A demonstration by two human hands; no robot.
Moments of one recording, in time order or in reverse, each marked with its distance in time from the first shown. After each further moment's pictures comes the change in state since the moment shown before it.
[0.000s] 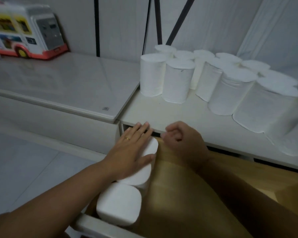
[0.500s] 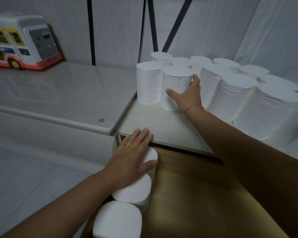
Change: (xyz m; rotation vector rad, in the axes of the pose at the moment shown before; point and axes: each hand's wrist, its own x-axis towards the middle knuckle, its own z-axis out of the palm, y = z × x) left_hand 0.021 -0.010 0.004 -0.058 0.063 0.008; right_hand 0.163 0.013 -0.023 0.161 0.339 0.163
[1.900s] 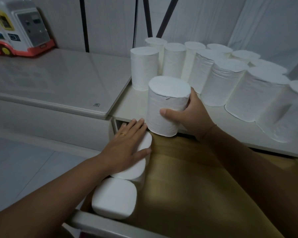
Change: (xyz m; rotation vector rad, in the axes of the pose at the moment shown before) left_hand -0.011 0.008 -0.001 0.056 -0.122 -0.018; right_hand -0.109 0.006 -0.052 0.173 -0.284 -0.121
